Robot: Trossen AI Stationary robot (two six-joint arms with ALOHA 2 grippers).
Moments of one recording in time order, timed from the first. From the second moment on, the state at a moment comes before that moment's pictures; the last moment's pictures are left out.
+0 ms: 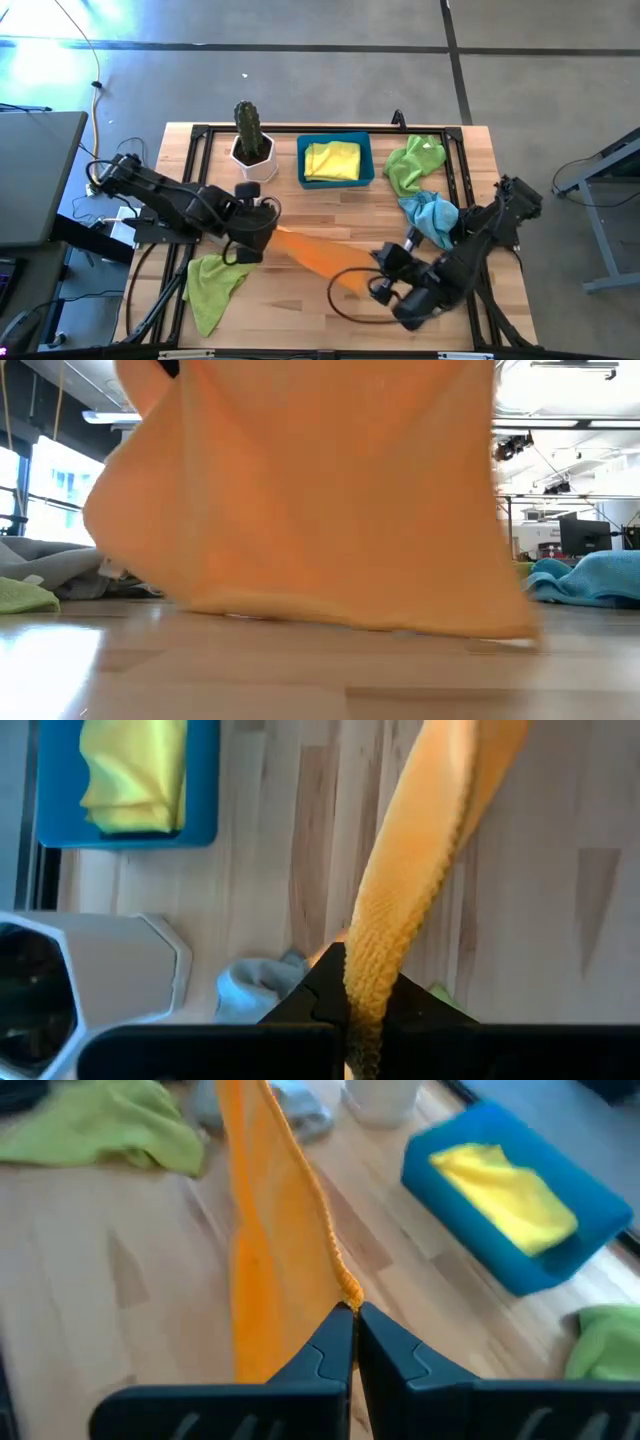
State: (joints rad) left arm -0.29 1.47 1.52 -1.36 -0.38 -0.41; right arm 0.73 1.71 1.68 -1.28 0.81 1.12
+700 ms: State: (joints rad) left arm -0.14 1.50 1.52 -1.41 -0.41 -0.31; right arm 0.37 1.29 1.20 -0.73 0.37 0.60
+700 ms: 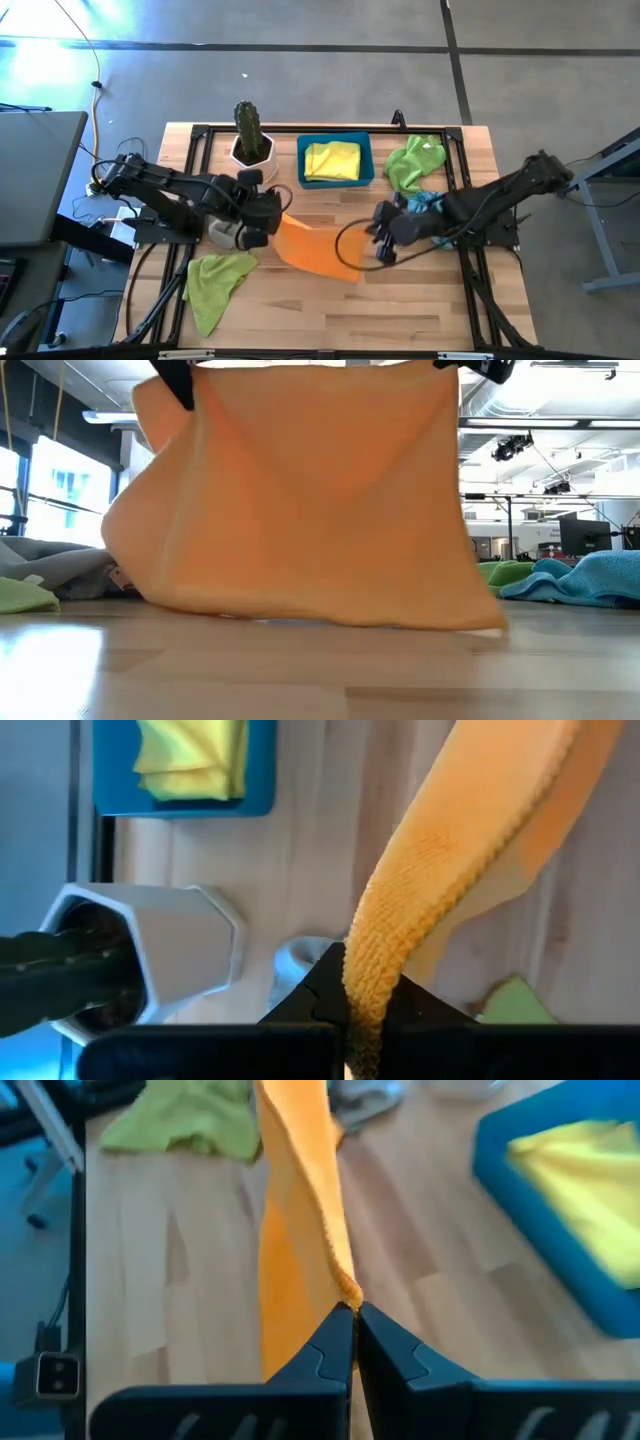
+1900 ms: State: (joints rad) left arm -0.10 1.56 1.52 -1.28 -0.22 -0.29; right arm 0.27 1.31 1.25 -1.08 0.04 0.57
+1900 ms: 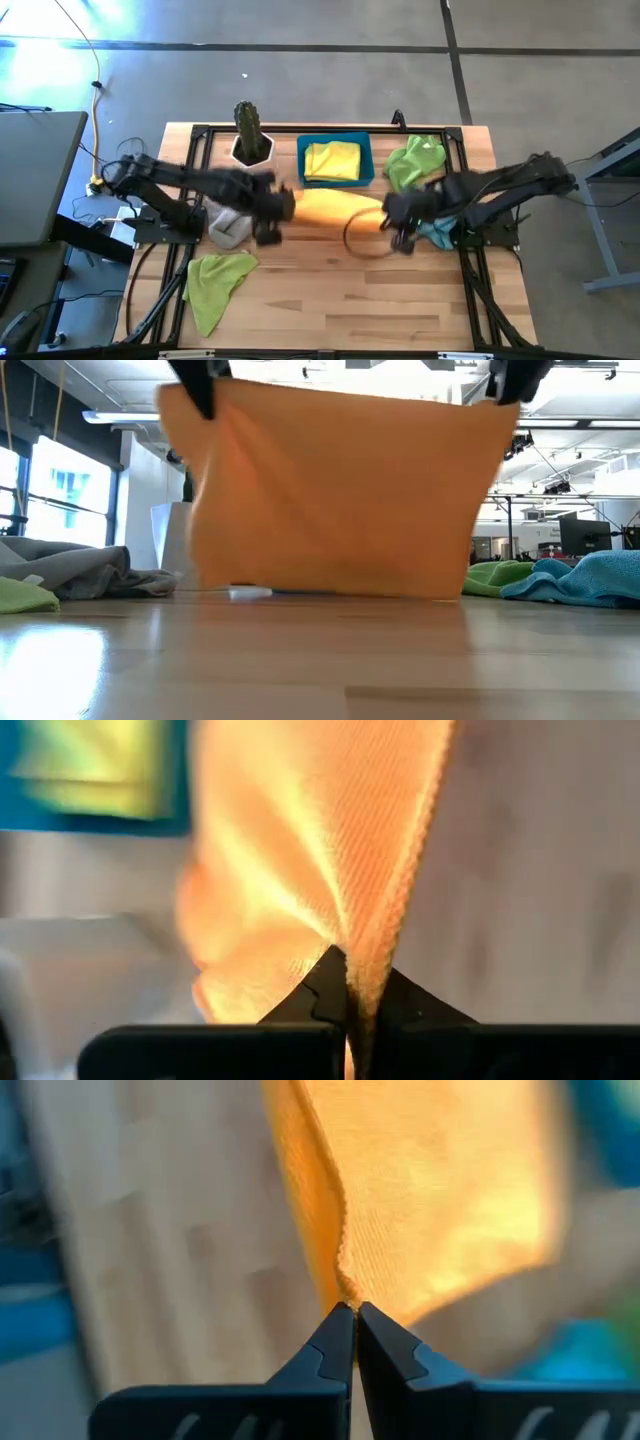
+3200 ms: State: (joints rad) left arm -0.25 1.94 1.51 -1.20 -0.40 -0.38; right arm 0.37 1.53 1.04 -0.80 0.13 0.57
